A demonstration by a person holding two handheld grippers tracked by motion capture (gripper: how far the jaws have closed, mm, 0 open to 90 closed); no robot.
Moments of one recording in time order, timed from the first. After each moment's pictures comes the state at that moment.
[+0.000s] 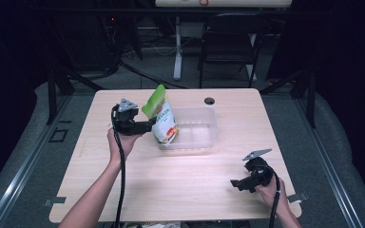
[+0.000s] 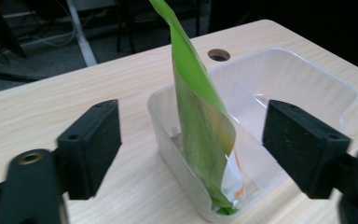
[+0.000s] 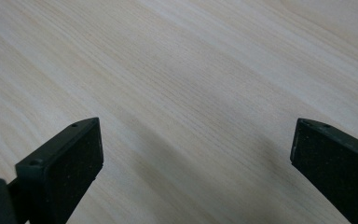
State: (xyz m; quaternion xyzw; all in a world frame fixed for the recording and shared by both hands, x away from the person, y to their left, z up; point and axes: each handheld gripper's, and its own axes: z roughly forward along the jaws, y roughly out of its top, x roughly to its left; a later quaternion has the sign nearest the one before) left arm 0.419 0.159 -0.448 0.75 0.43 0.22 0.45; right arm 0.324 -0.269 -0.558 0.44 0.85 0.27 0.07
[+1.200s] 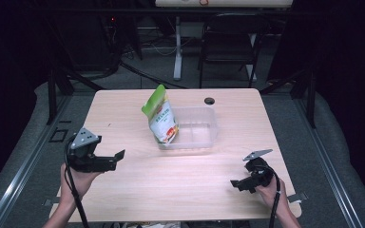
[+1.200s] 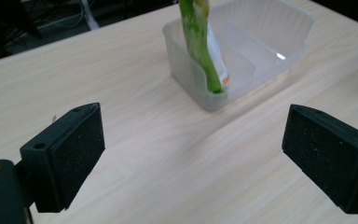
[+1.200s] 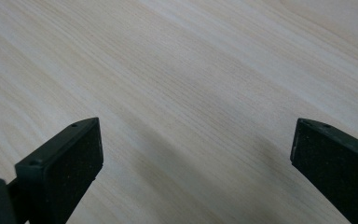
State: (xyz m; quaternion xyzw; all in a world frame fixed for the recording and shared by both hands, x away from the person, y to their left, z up) left arm 0.291 0.241 -0.433 0.78 0.43 0.22 0.40; right arm 0.322 -0.268 -0.557 0.45 0.85 0.28 0.07
